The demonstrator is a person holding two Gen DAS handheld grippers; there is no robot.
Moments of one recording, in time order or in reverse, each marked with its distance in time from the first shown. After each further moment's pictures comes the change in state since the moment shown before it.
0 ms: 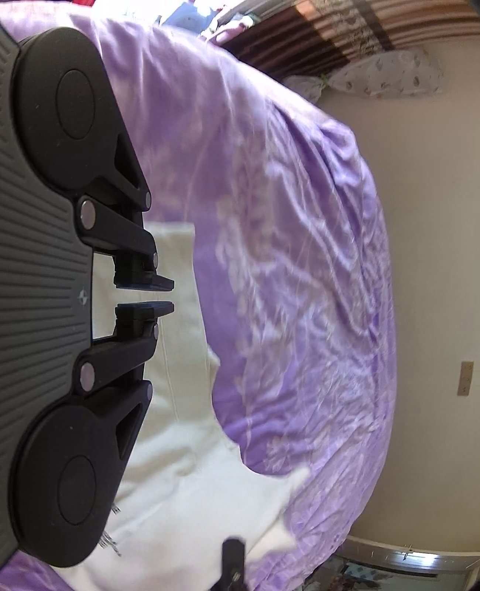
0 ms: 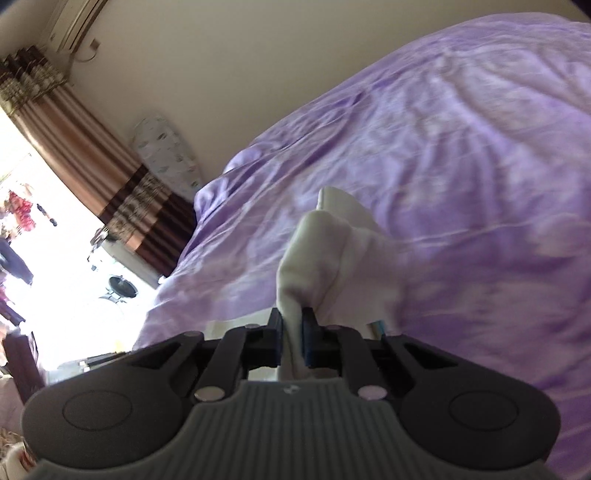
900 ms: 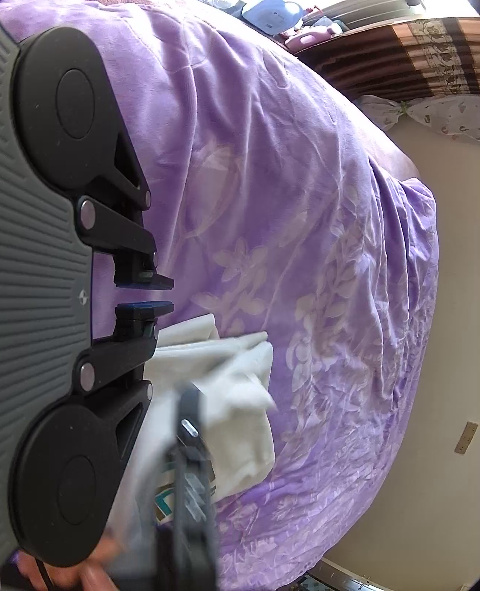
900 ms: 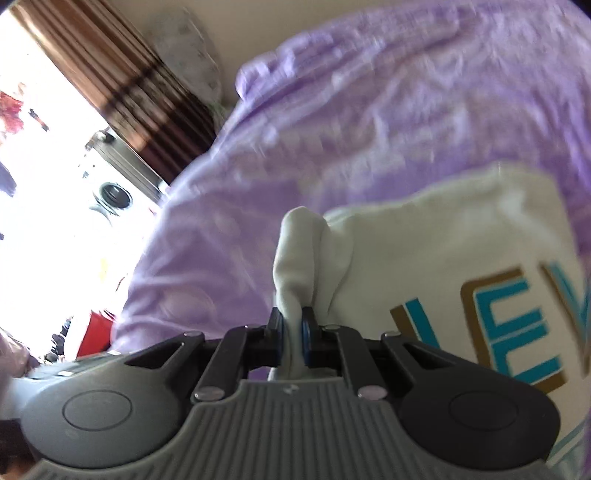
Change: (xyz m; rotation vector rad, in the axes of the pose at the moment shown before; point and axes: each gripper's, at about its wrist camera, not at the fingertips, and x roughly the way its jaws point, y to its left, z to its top) left arm 0.024 0.130 -0.070 -0.206 0.098 -0.075; right arm 0.197 0.168 -0.111 -0.121 0.268 -0.057
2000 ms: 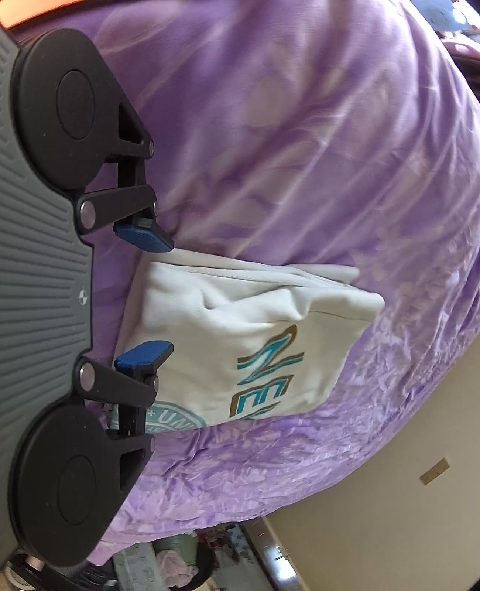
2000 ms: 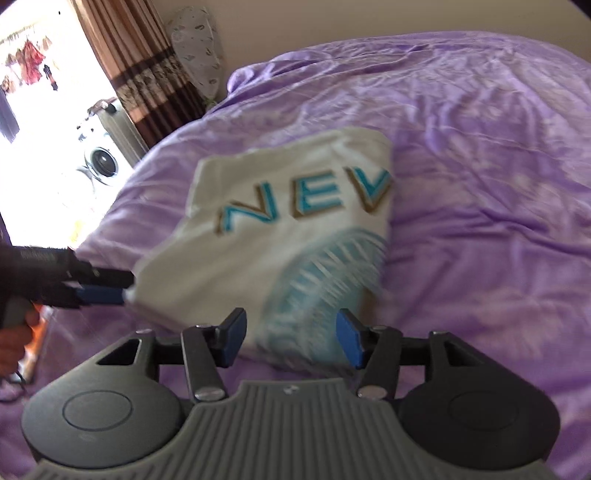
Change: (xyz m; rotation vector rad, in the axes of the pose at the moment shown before) left arm -0.044 -0.017 -0.099 -0.413 0.151 -0.248; right arm -0.179 -0.089 -0.153 -0.200 -0.089 -0.137
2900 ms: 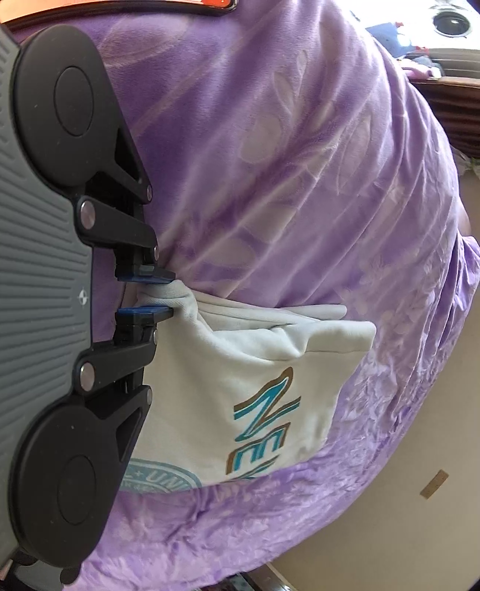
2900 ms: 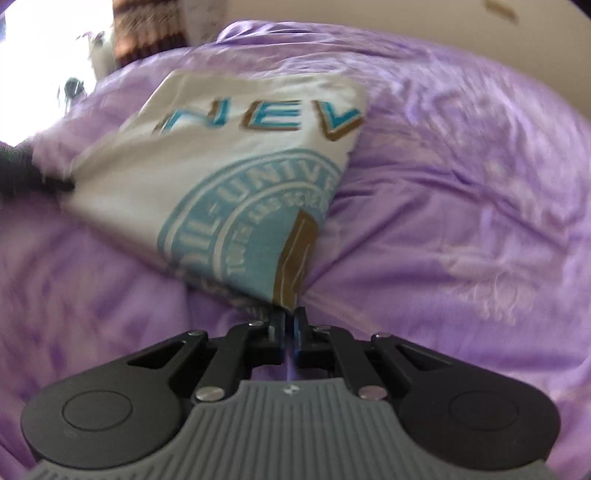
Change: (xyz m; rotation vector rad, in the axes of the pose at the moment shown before) left arm 0.013 -0.001 -0.026 0.122 -0.140 0.191; right arm 0.046 0.000 -0.058 -0.282 0.053 -0.227
